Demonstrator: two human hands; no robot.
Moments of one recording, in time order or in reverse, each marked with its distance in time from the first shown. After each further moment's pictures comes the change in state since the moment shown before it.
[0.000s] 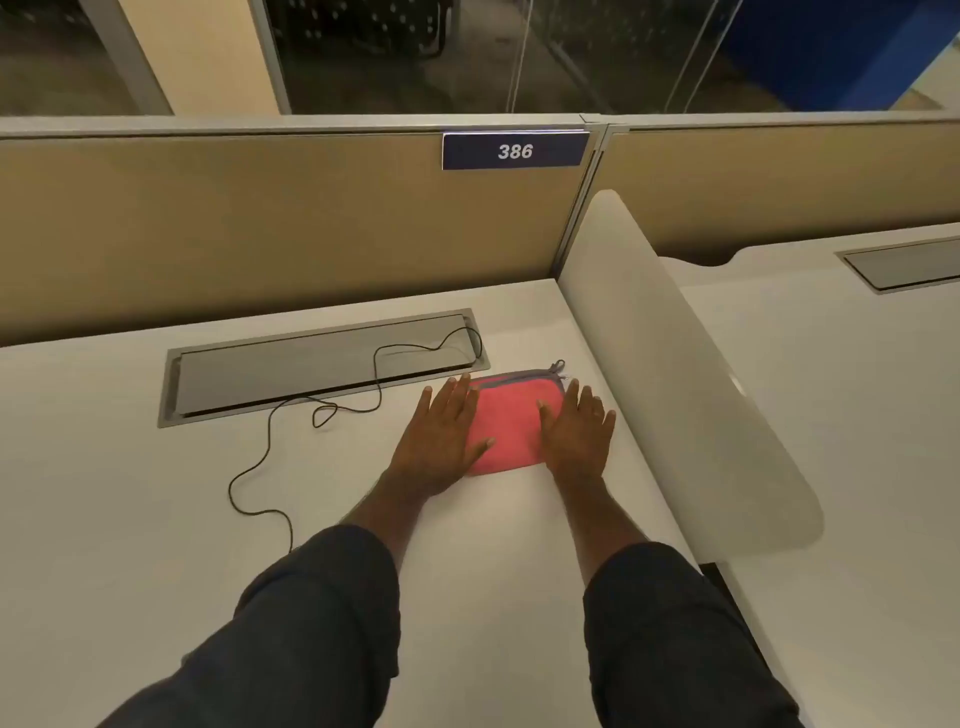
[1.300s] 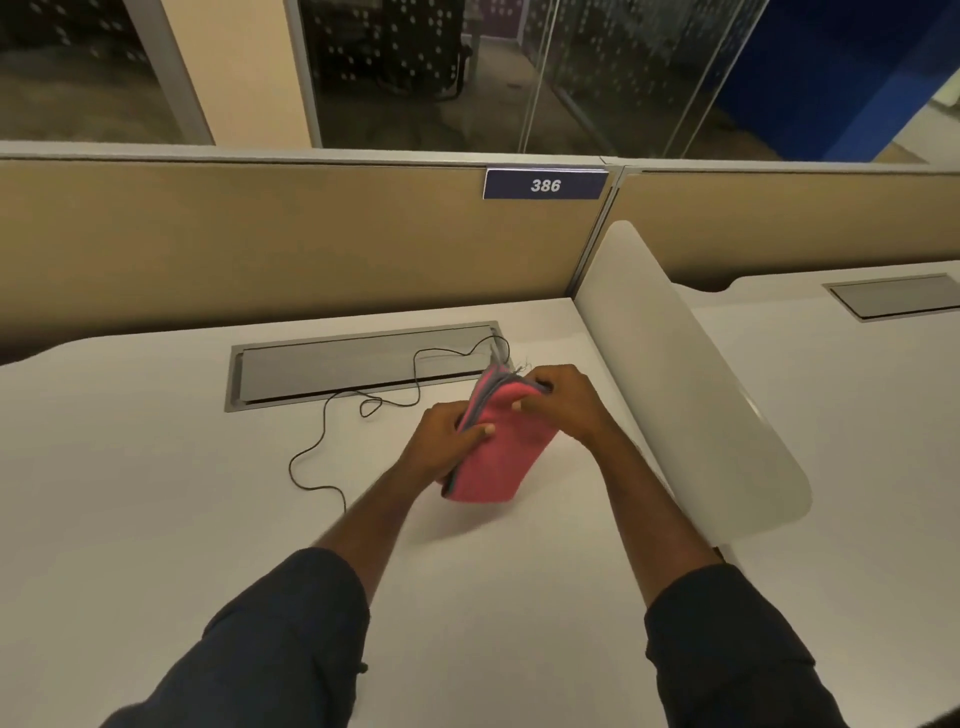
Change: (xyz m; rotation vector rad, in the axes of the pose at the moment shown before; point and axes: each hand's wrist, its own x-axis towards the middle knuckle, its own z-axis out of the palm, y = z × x) left_hand -0.070 -0.019 -0.054 -1.080 0.145 -0.184; right_hand -0.053 -0.059 -0.118 0.611 -0.252 -0.408
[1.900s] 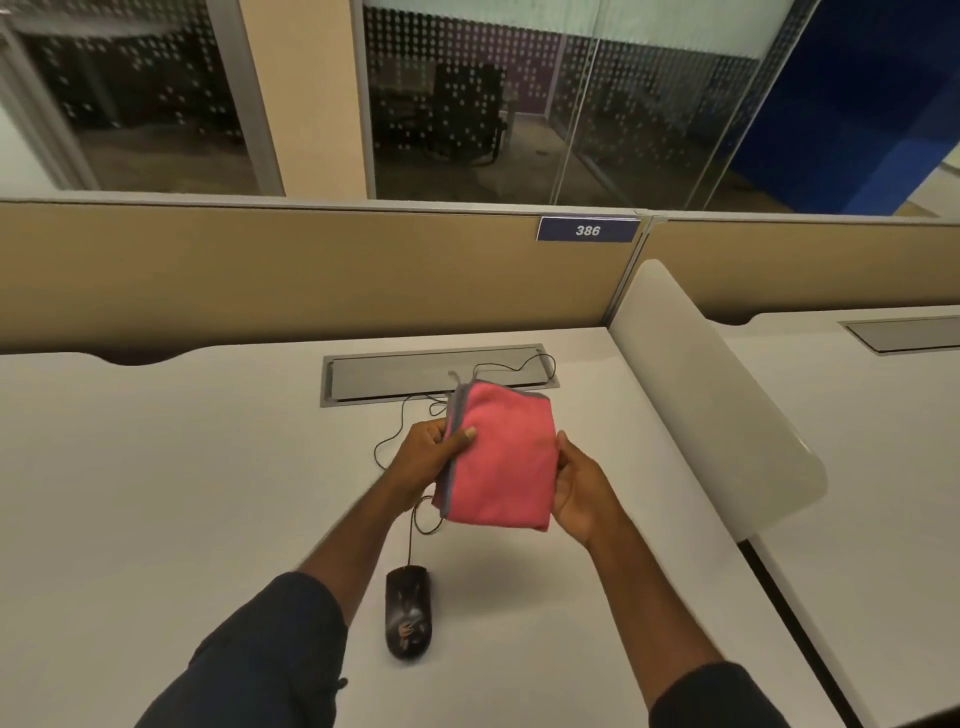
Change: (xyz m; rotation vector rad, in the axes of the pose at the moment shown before) left_hand -0.128 0.008 -0.090 -0.399 0.040 -0.105; right_hand -0.128 -0.048 0.097 1.385 -0.007 0.432
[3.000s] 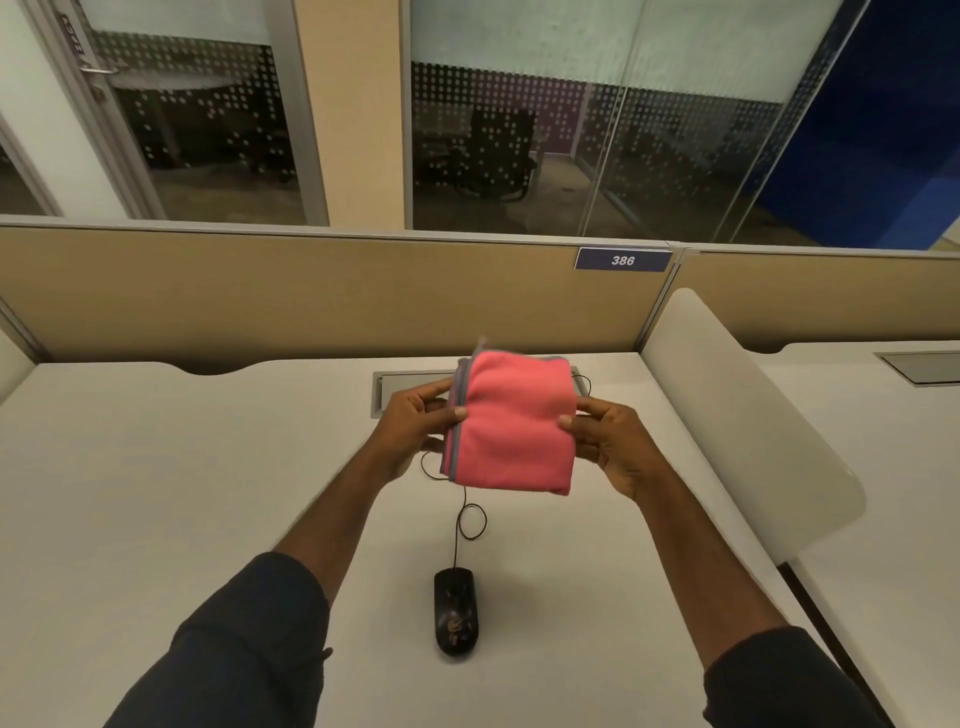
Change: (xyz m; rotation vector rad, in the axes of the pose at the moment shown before) left_hand -0.050 0.071 -0.075 -0.112 0.022 0.144; right_hand -0.037 -0.047 0.072 -0.532 -0.189 -0.296
